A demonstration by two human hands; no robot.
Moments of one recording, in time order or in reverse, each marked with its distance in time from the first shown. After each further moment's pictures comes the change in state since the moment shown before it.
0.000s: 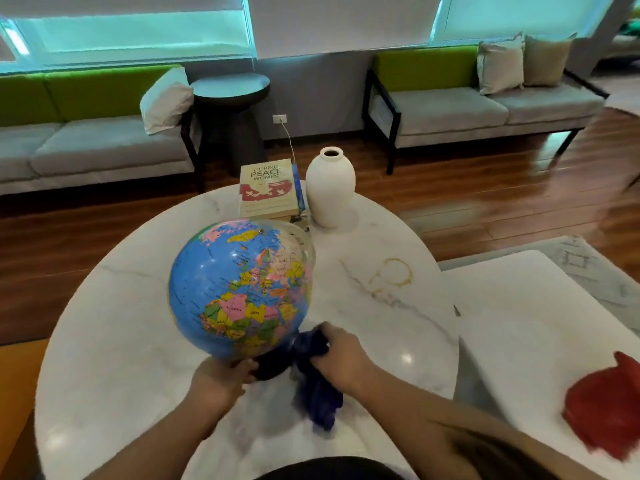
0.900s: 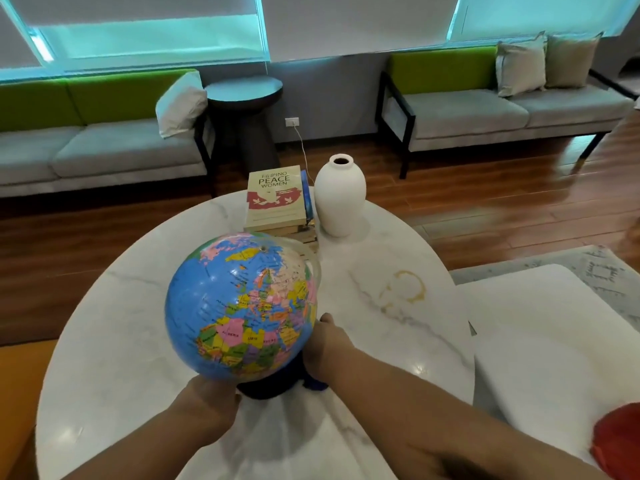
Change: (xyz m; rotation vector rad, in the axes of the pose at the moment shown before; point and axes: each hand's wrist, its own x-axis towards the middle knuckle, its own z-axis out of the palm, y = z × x) left_hand 0.049 -0.032 -0.008 1.082 -0.110 0.265; right_hand 0.050 -0.027 -0.002 -0.797 -0.113 -0.257
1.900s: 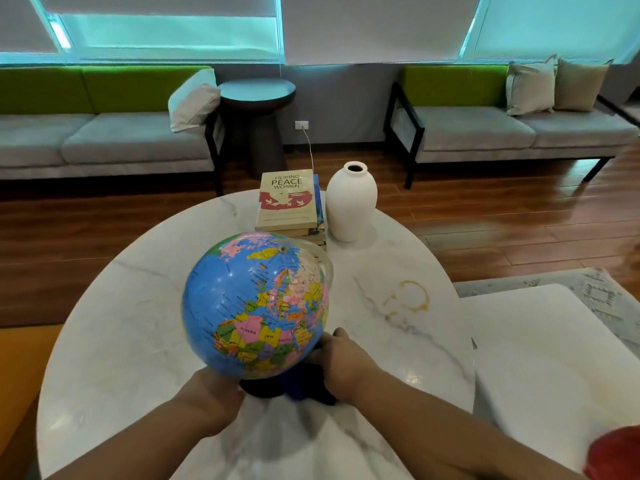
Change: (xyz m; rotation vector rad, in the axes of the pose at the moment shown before) left_hand 0.005 -0.002 -0.002 -0.113 0.038 0.013; right_hand -0.027 0.014 0.009 0.092 0.069 -0.212
